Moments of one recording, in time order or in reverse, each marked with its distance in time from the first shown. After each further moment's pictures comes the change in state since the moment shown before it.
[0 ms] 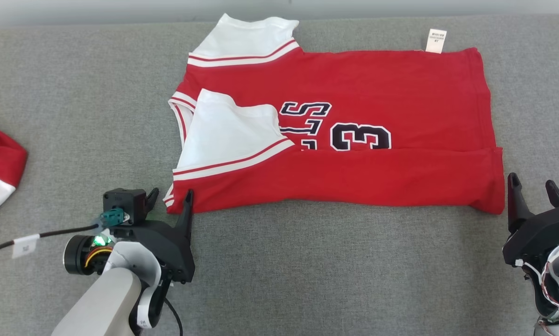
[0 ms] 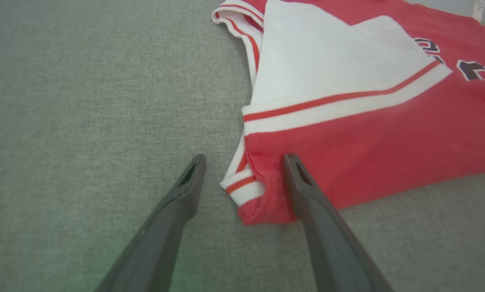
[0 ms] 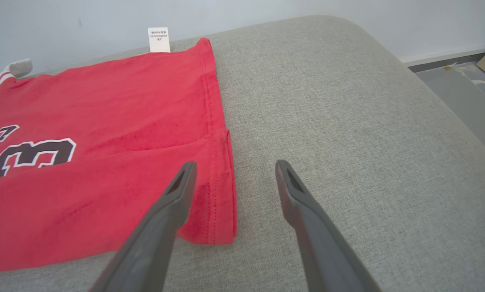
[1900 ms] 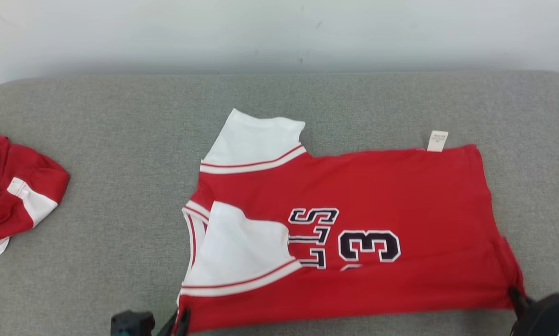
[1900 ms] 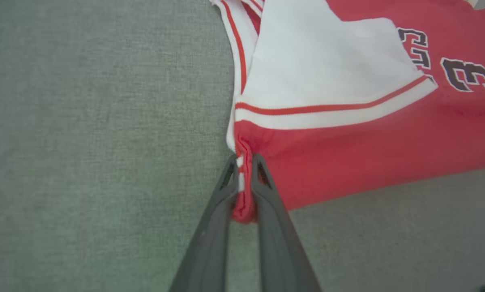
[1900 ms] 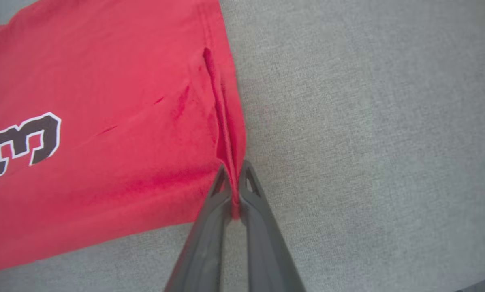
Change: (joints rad) left arm 0.429 0.127 -0.049 -0.344 -0.033 0.130 -0.017; right arm 0.304 0.002 -0.022 -0.089 0.138 0.002 0.254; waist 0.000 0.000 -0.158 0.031
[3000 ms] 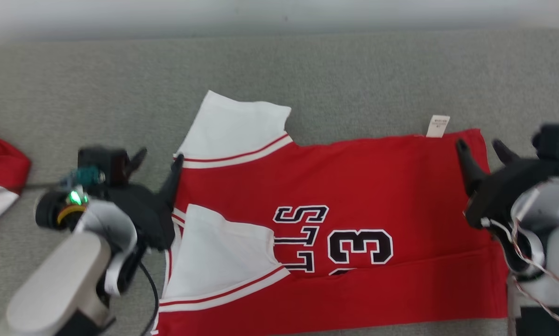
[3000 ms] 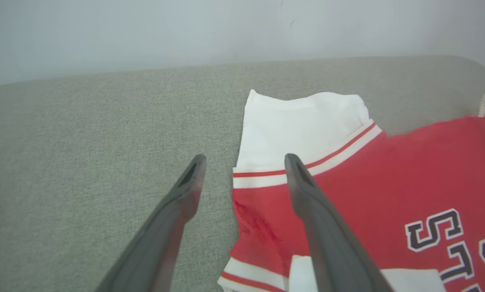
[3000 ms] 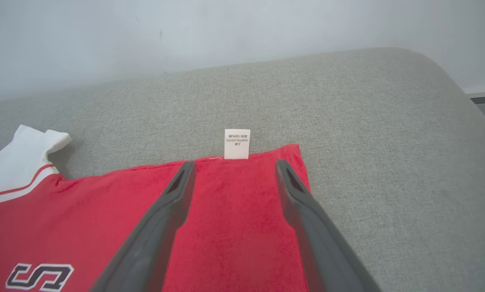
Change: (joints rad) left arm -0.516 -0.008 0.044 0.184 0.005 -0.165 0.094; right arm -0.440 -0.030 0.193 0.085 -0.095 0.000 -0.068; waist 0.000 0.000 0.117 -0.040
